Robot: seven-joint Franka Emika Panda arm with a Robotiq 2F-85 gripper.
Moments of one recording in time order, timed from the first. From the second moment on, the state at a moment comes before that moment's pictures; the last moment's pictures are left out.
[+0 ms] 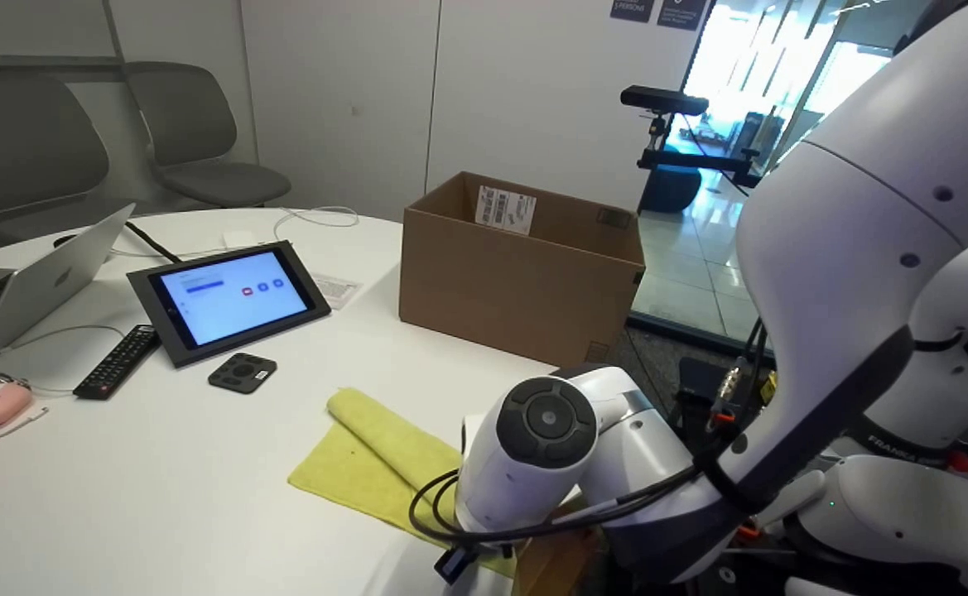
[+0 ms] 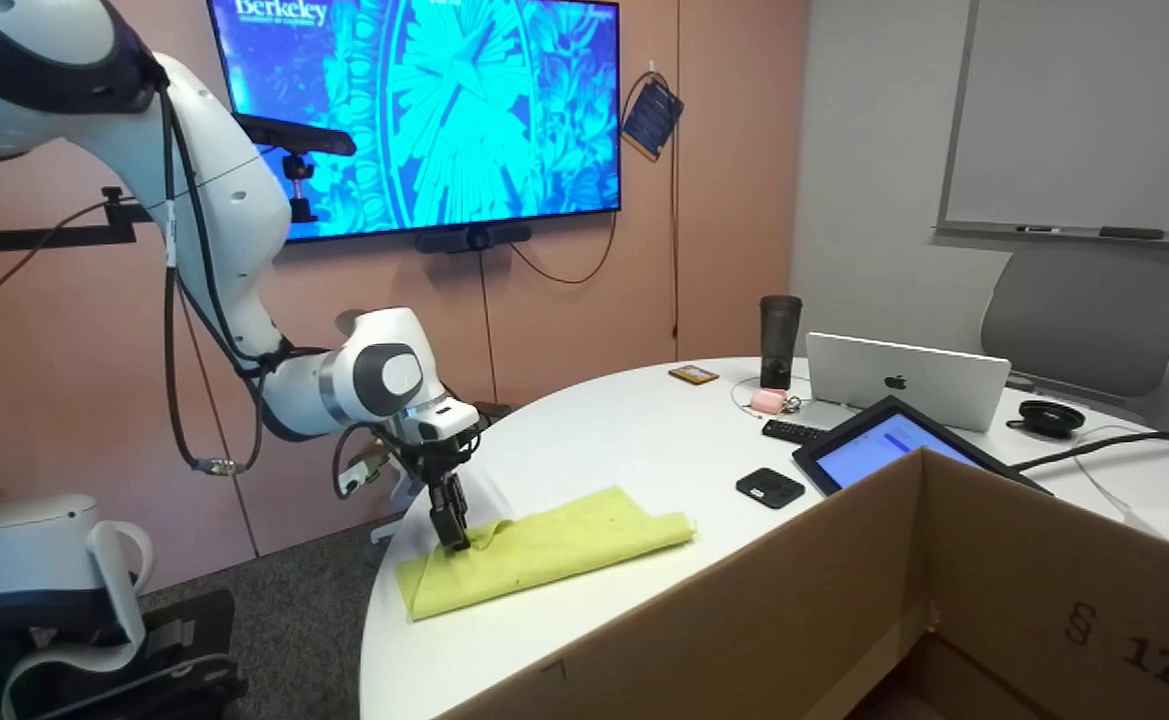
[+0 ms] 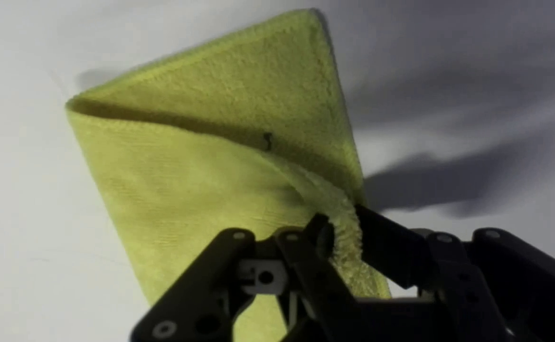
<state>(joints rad) 0.94 0.69 -0.30 -2.09 -0.22 2.73 1.16</state>
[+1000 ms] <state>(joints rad) 0.85 0.52 -0.31 -2.09 -0.26 2.80 1.05</state>
